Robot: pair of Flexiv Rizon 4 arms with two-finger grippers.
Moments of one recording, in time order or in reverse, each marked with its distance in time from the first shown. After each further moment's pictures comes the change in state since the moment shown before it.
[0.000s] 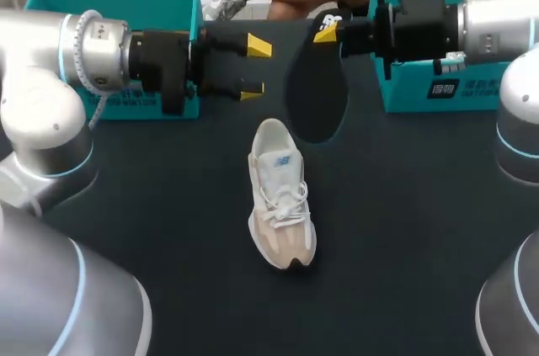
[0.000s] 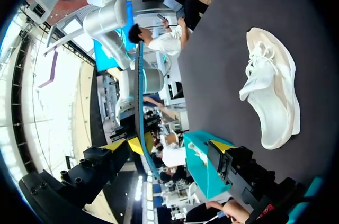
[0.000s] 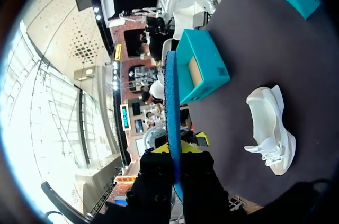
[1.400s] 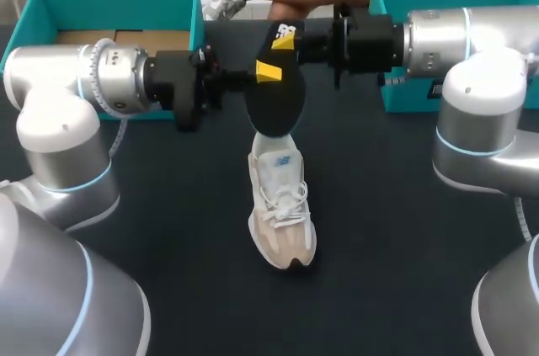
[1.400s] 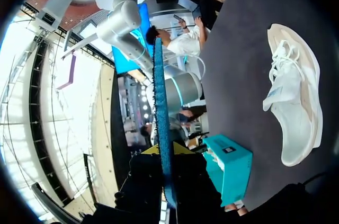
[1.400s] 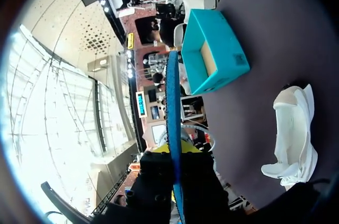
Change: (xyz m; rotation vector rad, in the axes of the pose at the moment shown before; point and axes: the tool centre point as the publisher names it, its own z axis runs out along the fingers) left arm -0.008 -0.014 0.018 0.012 -0.185 -0.006; right arm -0.015 0.015 0.068 0.119 0.145 -0.013
